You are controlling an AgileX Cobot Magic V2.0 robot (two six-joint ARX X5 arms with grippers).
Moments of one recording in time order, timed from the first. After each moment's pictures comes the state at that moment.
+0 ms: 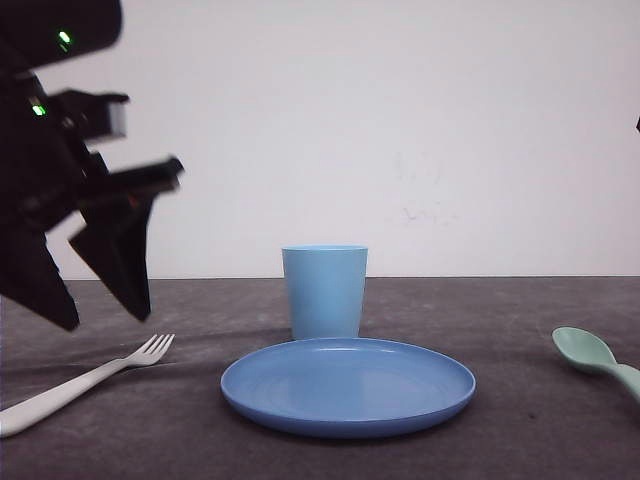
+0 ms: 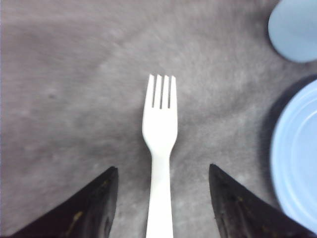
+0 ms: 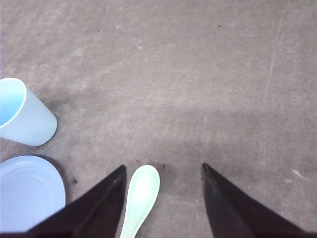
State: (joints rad) left arm -0.57 1.33 0.73 -0.40 -0.08 -0.39; right arm 0.08 0.82 0.74 -0.57 -0.21 0.15
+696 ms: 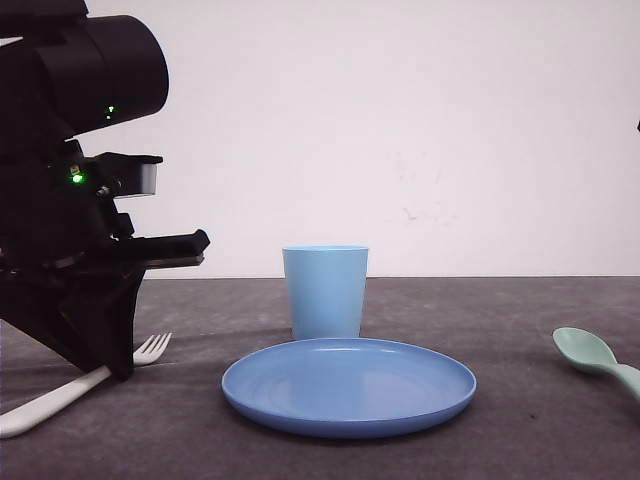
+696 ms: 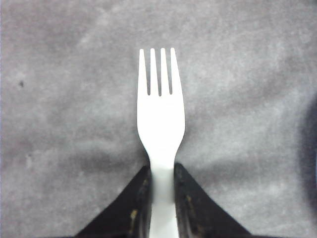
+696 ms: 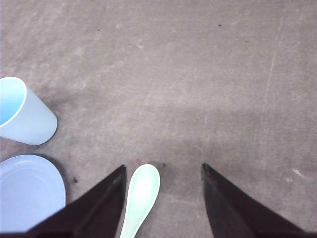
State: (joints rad) left arm -0.61 1.47 0.75 -0.36 -0.13 -0.40; right arm 0.08 0.82 0.74 -0.57 -0.21 0.15
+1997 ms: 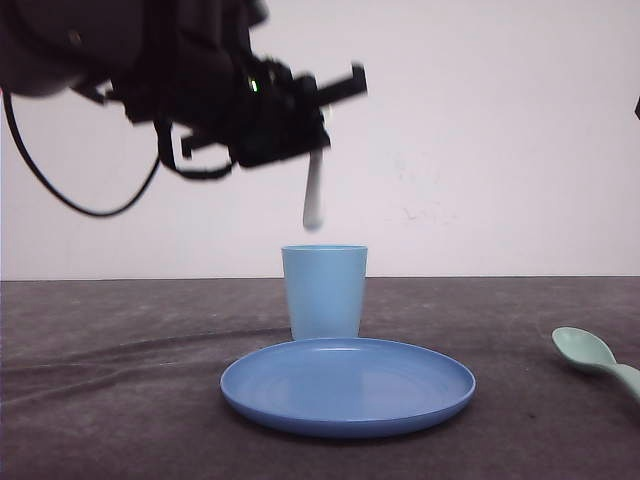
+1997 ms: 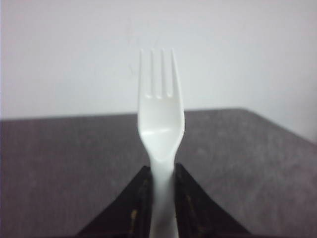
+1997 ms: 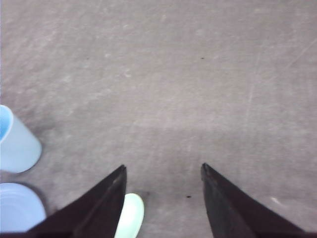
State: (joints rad) left arm -0.73 1.72 0.82 0.90 -0.26 -0.15; right arm 0.08 0.82 0.74 -0.48 -0.13 0.13
